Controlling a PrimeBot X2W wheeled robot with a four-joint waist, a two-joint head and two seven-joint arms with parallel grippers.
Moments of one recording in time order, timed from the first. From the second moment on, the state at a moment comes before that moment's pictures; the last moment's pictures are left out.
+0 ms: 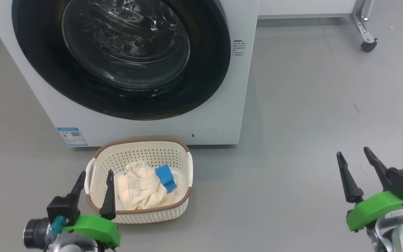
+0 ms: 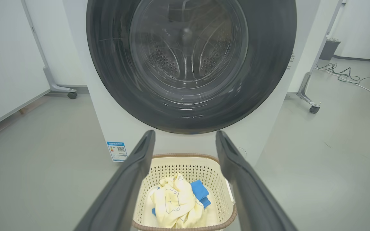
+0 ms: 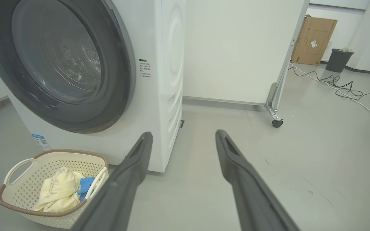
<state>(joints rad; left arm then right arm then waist) -0.18 0.13 -0.20 0.43 -0.25 0.03 -0.25 -0.05 -0.06 -0.15 0.22 -0.01 0.13 -0.16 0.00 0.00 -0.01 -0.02</state>
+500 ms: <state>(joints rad) -0.18 0.13 -0.21 0.42 -0.25 0.04 -0.25 -0.05 -0.06 -0.16 0.21 -0.02 0.13 -0.15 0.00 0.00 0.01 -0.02</state>
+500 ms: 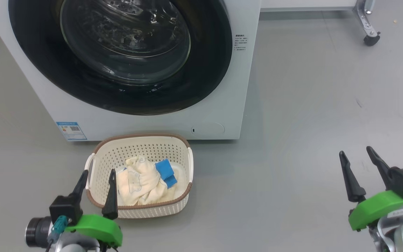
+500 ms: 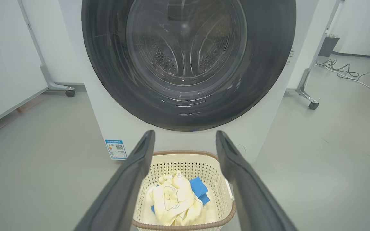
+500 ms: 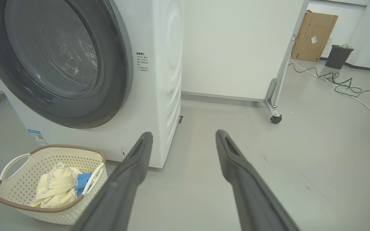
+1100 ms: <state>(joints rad) -0.27 0.12 -0.24 0.39 -0.25 0.04 -0.25 -0.21 -0.06 -0.27 0.24 0.07 0.13 -0.10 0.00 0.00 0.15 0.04</state>
